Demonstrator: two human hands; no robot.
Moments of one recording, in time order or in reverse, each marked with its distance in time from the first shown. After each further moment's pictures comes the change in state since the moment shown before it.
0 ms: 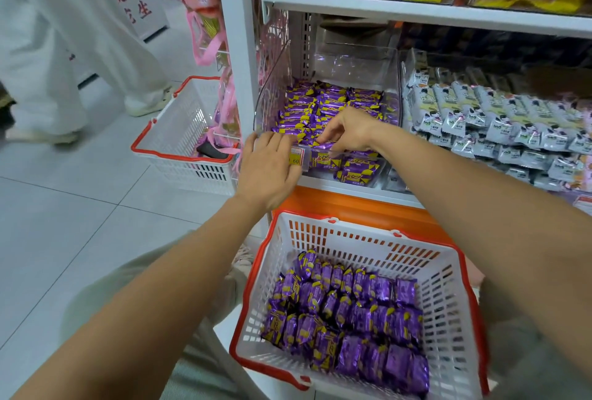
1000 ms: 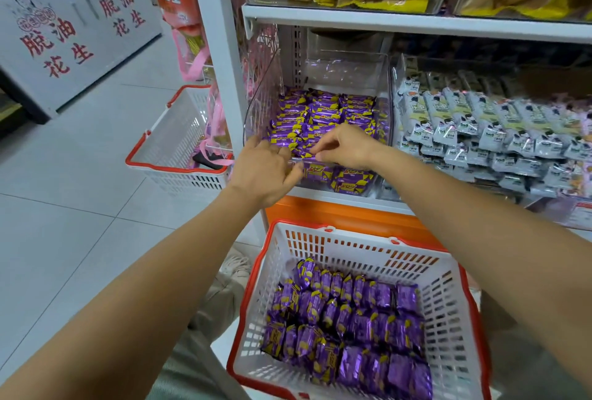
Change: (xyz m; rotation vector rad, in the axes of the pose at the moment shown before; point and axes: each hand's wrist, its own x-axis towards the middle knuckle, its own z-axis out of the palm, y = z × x) left_hand 0.036 0.002 -0.014 0.311 -0.272 0.127; right_hand -0.007 0.012 0.006 0.042 0.057 -0.134
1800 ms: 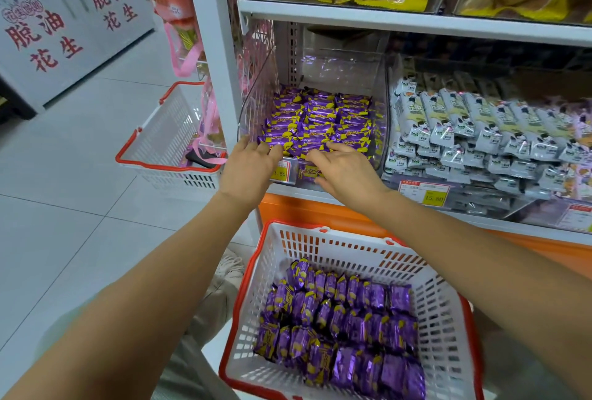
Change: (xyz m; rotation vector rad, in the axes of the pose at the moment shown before) left_hand 0.001 -0.008 0.022 0.139 -0.030 -0.011; right_hand -0.029 0.024 0.042 -0.725 0.385 -0.479
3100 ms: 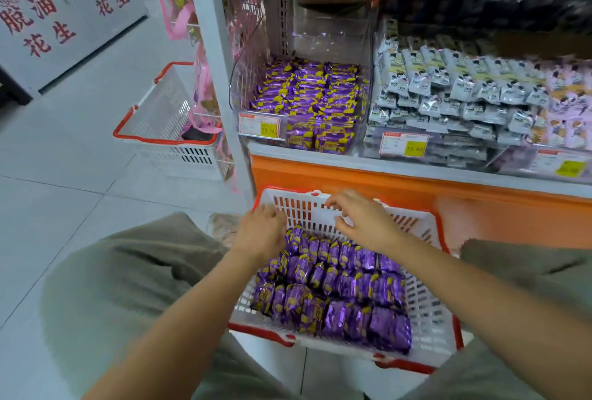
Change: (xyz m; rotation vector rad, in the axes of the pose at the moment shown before) left_hand -0.124 0.099 0.057 -0.422 -0.288 -0.008; right_hand -0.147 -0.046 0.023 0.424 -0.288 0.278
